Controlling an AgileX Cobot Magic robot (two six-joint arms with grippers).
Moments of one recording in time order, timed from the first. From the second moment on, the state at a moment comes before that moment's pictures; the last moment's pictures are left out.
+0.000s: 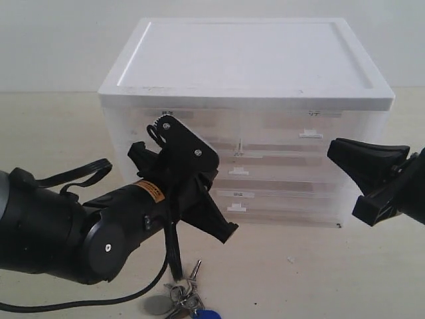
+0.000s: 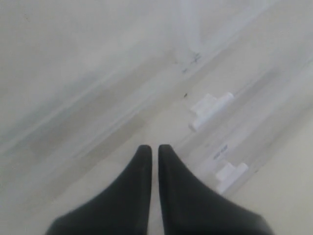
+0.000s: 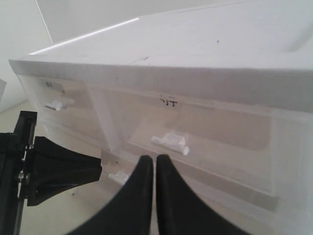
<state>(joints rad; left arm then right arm) -0.88 1.83 -0.72 -0.59 -0.61 0.66 0.01 1.41 -0.19 -0.78 -1.20 0.50</state>
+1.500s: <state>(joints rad) -0.84 1.95 -0.91 -0.43 0.12 0.68 0.01 1.41 -0.19 -0.80 -1.19 0.51</state>
